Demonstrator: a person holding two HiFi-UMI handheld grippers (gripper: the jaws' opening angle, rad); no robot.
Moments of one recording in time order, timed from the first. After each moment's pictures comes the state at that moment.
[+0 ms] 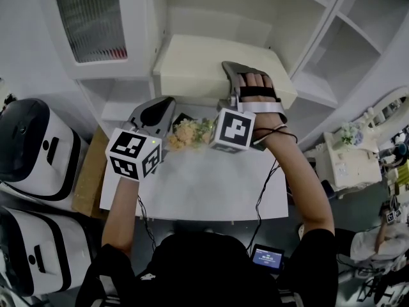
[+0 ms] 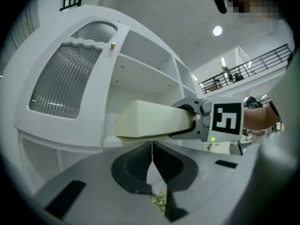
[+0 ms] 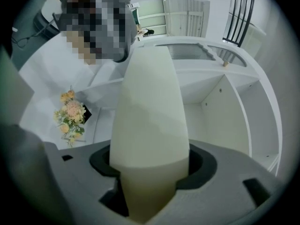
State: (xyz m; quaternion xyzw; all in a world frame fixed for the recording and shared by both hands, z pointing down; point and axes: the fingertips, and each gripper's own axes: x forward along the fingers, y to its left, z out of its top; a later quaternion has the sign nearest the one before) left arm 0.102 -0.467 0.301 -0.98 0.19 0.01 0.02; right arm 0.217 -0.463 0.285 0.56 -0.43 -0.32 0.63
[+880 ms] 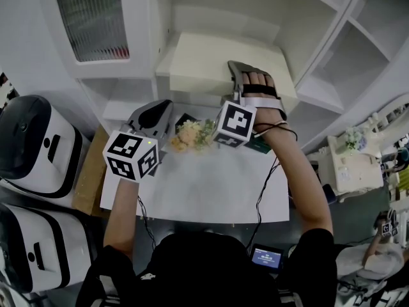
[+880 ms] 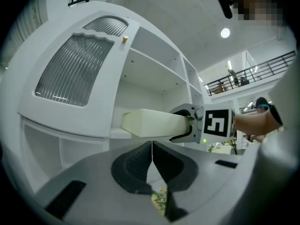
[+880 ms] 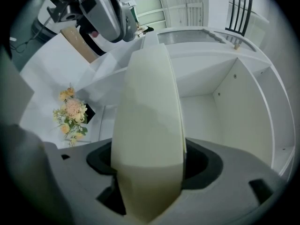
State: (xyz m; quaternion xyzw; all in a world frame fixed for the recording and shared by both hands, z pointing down) left arm 0.099 -0.489 0.318 -0.98 0.20 0.01 -0.02; right arm 0.248 -0.493 0.311 0.56 -0.44 -0.29 0.64
